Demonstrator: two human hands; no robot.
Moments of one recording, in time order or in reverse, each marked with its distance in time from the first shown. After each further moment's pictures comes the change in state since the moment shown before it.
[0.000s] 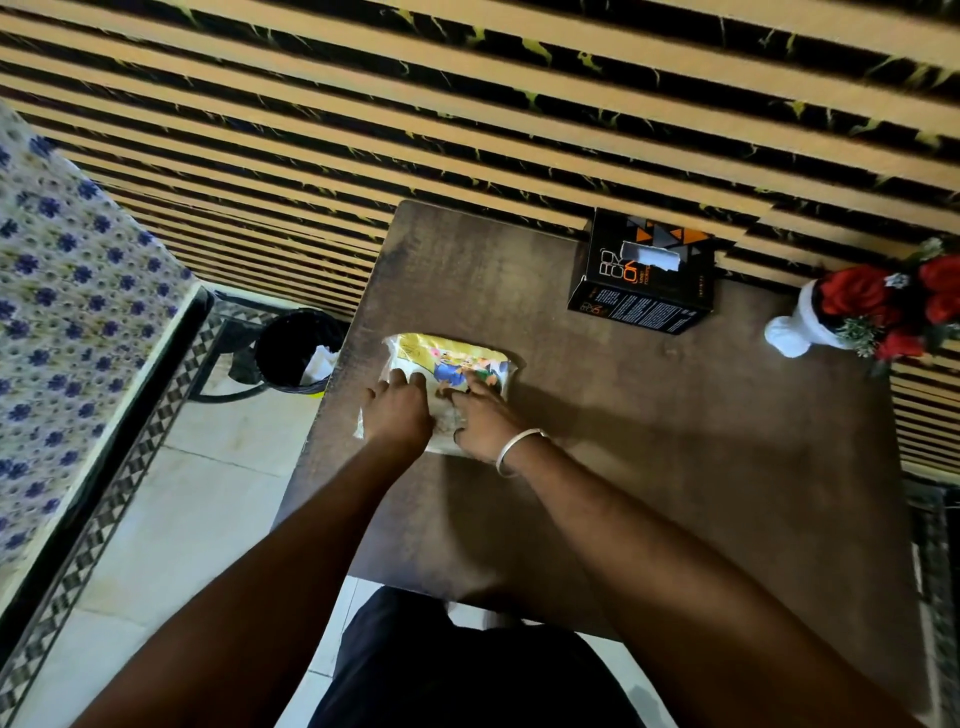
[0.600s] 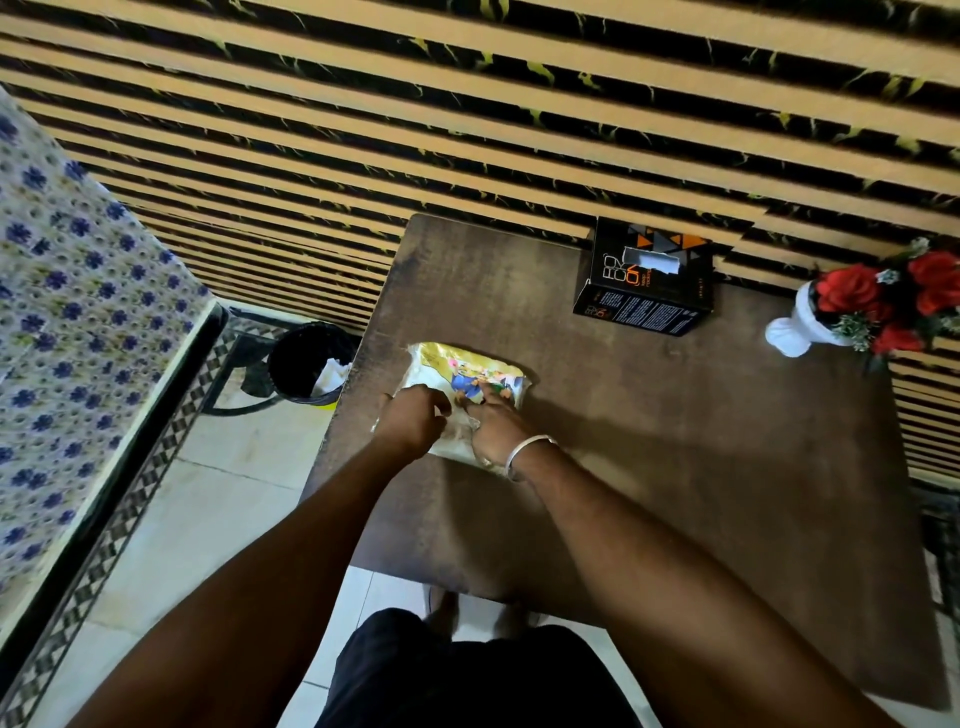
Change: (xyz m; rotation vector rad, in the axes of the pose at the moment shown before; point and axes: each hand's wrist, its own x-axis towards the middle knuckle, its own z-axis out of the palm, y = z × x) left_hand -0.012 -0.017 -0.002 -0.315 -0.014 0.140; right_hand -0.009 -0.003 0.015 0.021 0.007 0.095
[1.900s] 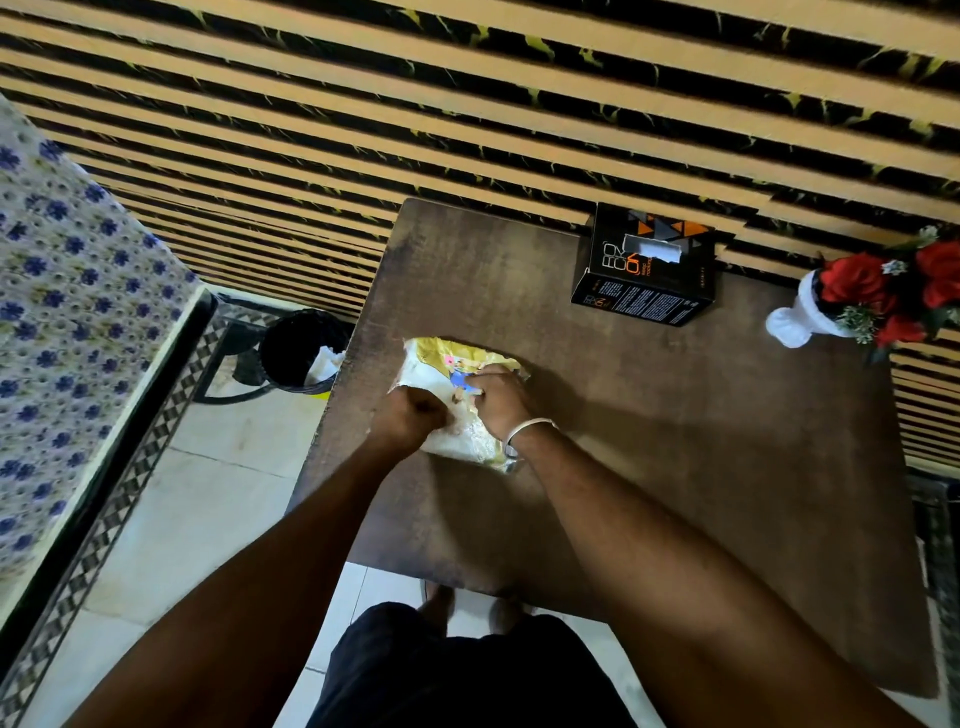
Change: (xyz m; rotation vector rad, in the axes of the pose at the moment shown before) left_hand -0.002 -0.012 0.015 -0.487 -0.005 -0.117; right_hand 0.024 0.013 -0.006 0.093 0.209 -0.046
